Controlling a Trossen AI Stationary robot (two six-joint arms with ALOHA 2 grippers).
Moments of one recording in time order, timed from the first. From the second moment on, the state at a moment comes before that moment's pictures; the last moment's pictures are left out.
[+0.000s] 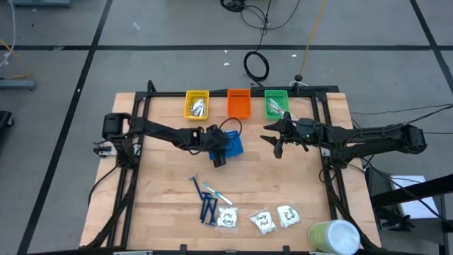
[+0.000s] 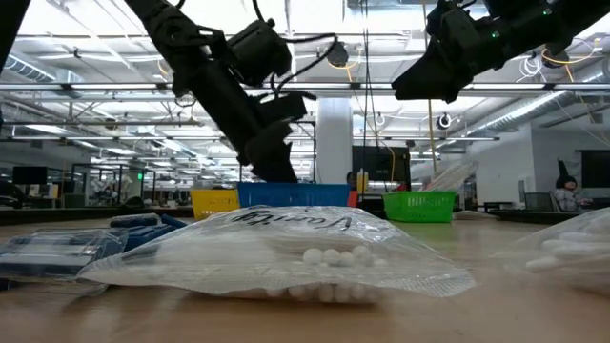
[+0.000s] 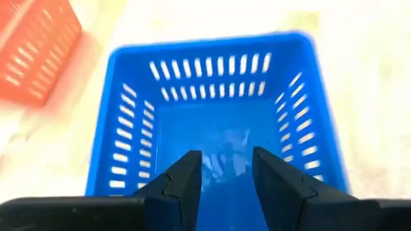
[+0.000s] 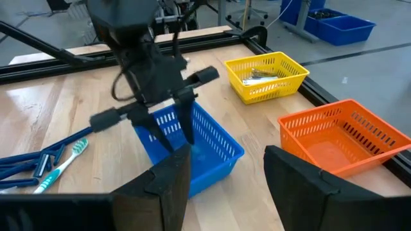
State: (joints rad) left arm 0.09 1.80 0.98 0.00 -0.13 -0.03; right arm -0.12 0.94 0.53 0.09 0.16 0.11
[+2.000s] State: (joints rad) left arm -0.31 1.71 0.81 -0.14 -0.05 -0.16; right arm 0.27 1.33 0.53 0.54 0.03 0.07
